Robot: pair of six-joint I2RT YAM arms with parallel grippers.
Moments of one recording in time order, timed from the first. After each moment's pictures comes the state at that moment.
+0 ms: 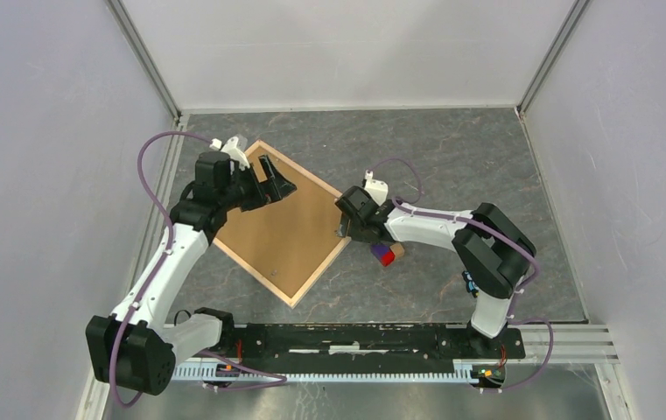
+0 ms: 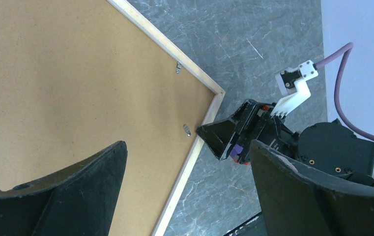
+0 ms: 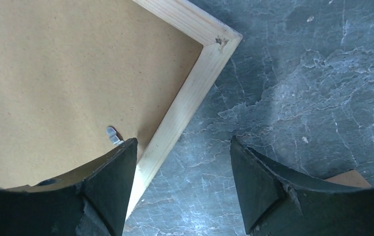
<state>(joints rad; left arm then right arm) -0.21 1.09 0.92 -0.39 0.32 -0.54 0.85 1.80 1.09 -0.36 0.35 0.96</state>
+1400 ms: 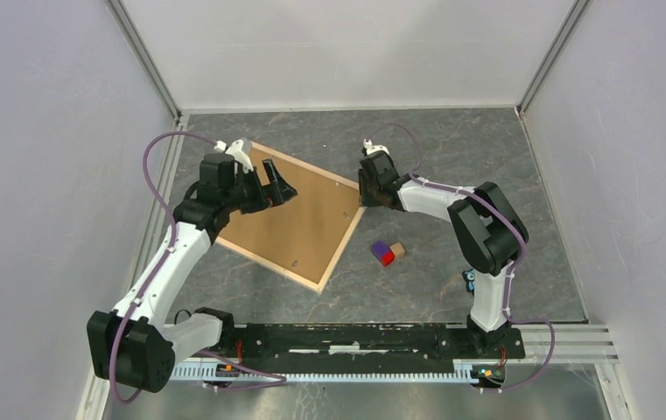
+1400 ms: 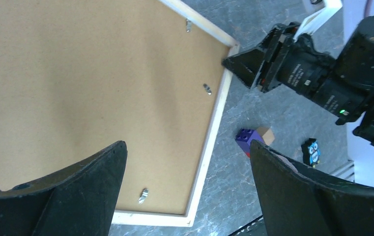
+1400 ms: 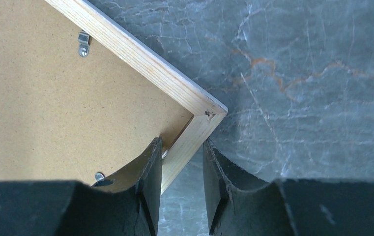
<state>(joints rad) -0.23 1.10 0.90 -0.40 0.31 -0.50 0.61 1.94 1.21 -0.14 0.19 0.43</state>
